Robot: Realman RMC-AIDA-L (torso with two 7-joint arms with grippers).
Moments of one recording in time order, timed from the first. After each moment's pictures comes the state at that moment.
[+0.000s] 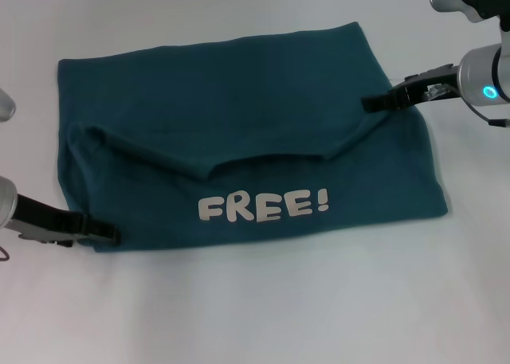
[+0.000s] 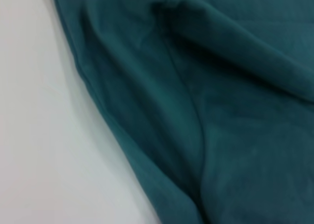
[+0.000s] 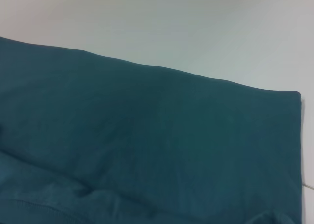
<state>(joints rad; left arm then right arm) -0.63 -2.07 0.84 0.93 2.71 1.35 -2.62 0.79 2.09 -1.04 -0.89 -2.59 -0.89 2.41</state>
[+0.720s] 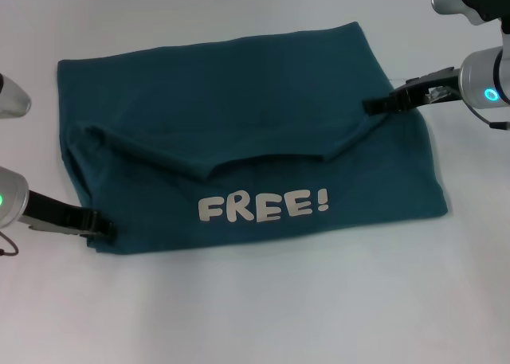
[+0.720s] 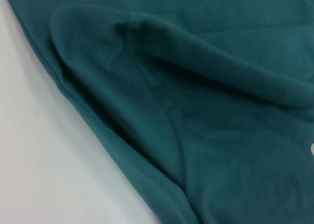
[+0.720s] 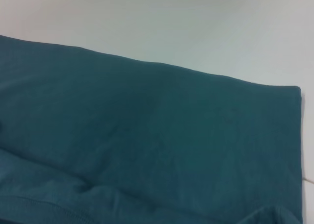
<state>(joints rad) -0.63 -2.10 0.84 0.96 2.72 1.34 -2.56 0.79 2.09 -1.04 -0.89 -2.59 -0.89 2.42</state>
